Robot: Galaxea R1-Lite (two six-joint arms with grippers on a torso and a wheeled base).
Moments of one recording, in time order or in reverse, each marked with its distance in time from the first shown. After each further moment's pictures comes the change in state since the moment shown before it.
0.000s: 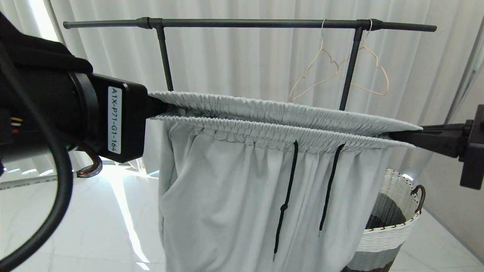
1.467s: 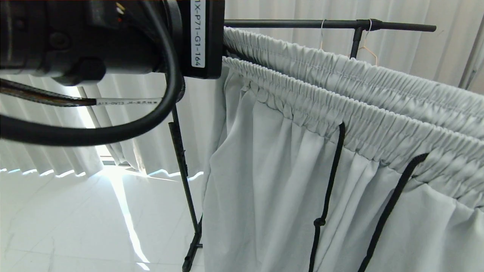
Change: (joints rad) left arm 0.027 0.181 -0.253 -0.133 -0.126 0.082; right arm 0.273 -0.055 -0.473 0.714 0.191 0.043
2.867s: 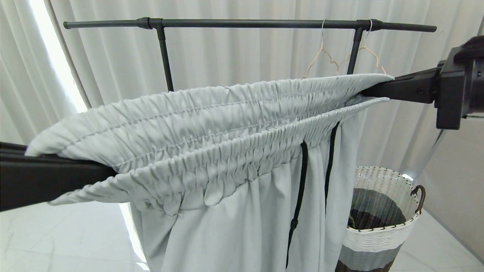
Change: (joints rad) left arm -0.132 -0.391 0.271 0.271 -0.443 -0.167; right arm -0.118 0.253 0.048 -0.470 -0.285 -0.036
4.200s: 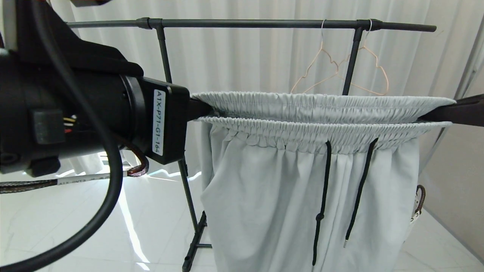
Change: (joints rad) left arm 0.155 0.232 0.050 -0.333 0.296 0.160; right arm -0.082 -0.130 0.011 0.243 -0.022 0.003
